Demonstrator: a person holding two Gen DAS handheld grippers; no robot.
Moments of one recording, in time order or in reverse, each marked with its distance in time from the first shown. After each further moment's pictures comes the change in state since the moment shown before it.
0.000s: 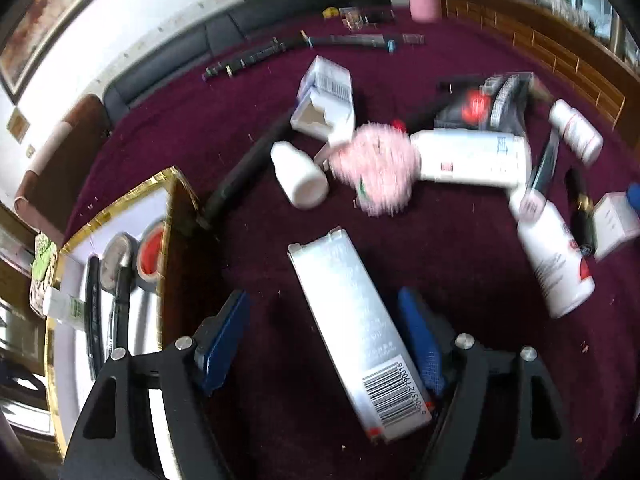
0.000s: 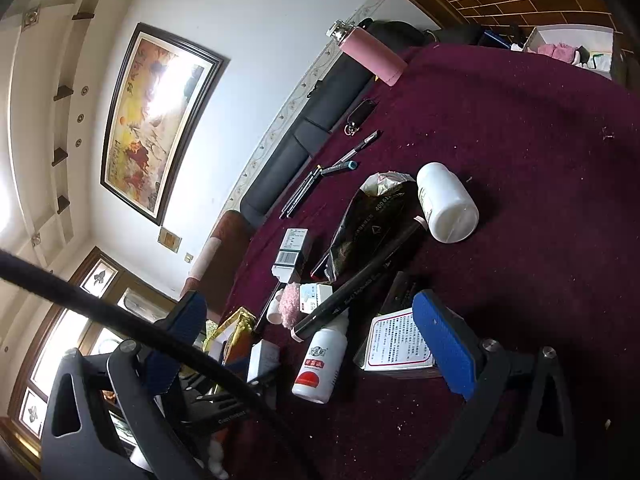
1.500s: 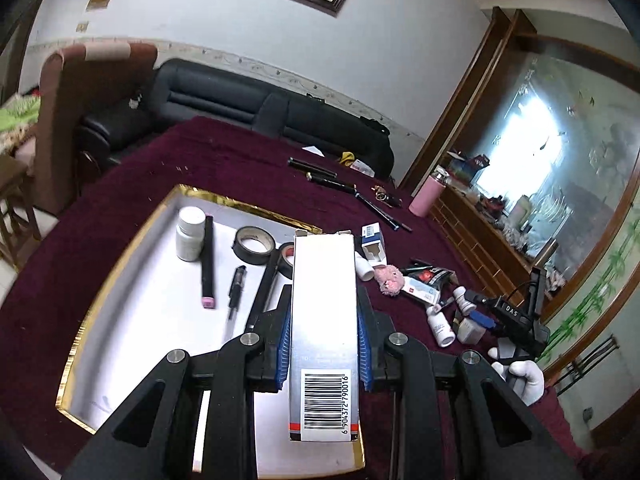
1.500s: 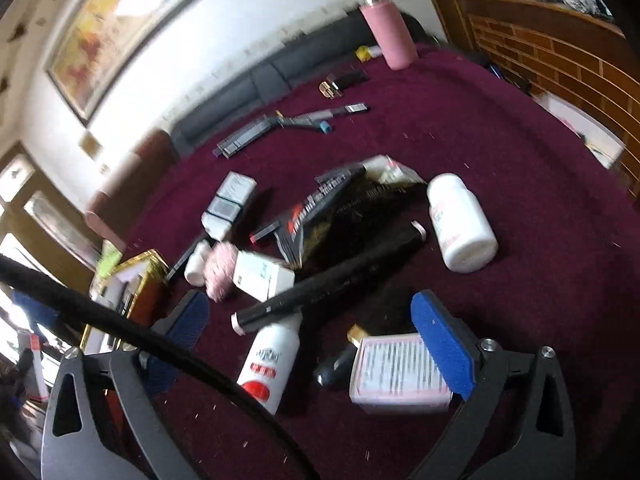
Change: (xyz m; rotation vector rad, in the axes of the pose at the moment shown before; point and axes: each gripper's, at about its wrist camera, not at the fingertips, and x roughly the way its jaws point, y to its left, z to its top) left arm -0.135 0.199 -0.133 -0.556 -0.416 -0.426; right arm 0.053 0.050 0.002 -0.282 0.213 -0.393
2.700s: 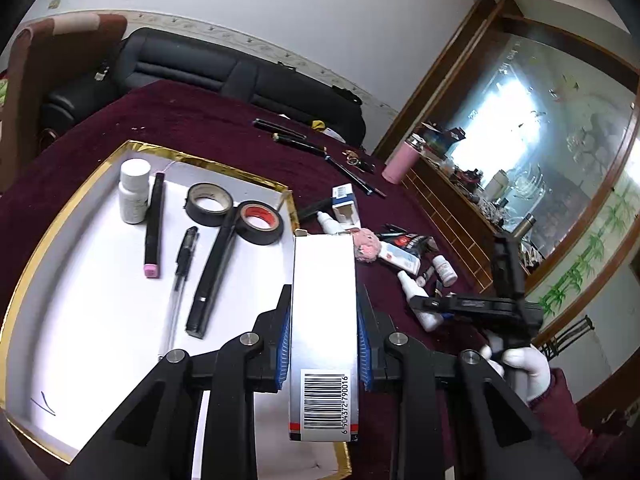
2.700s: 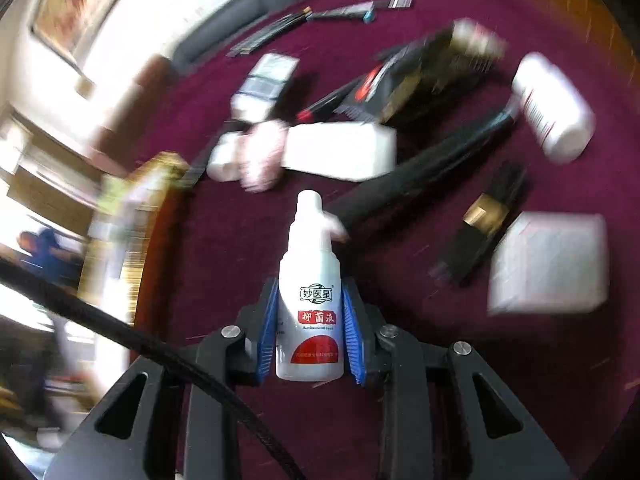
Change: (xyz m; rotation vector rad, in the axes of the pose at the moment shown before) left arm 0.033 -0.006 -0.020 0.013 0.097 -0.105; right arm 0.039 0.030 -0.044 0.050 0.318 0.133
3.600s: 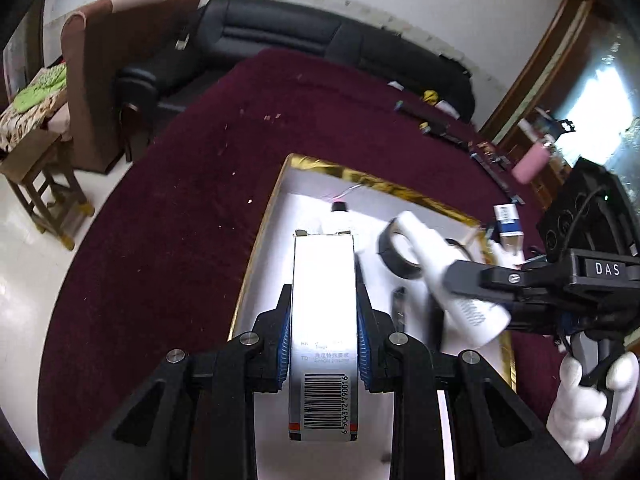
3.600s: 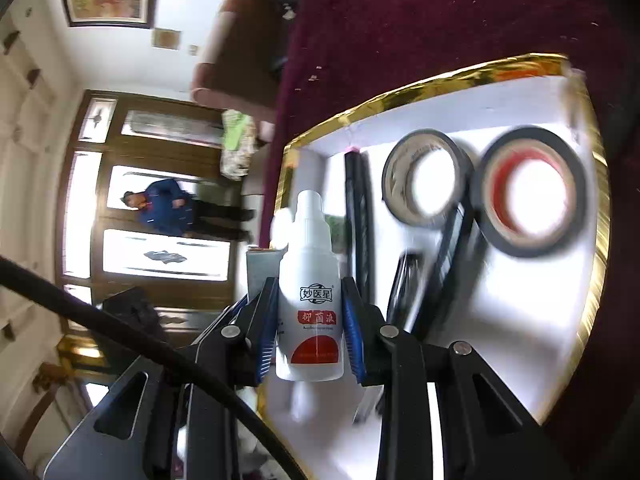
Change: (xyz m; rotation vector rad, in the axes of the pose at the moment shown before) left arm 0.039 0.136 0.079 -0.078 0.189 0.360; right arm 0.181 0.214 0.041 0.003 0.339 0.379
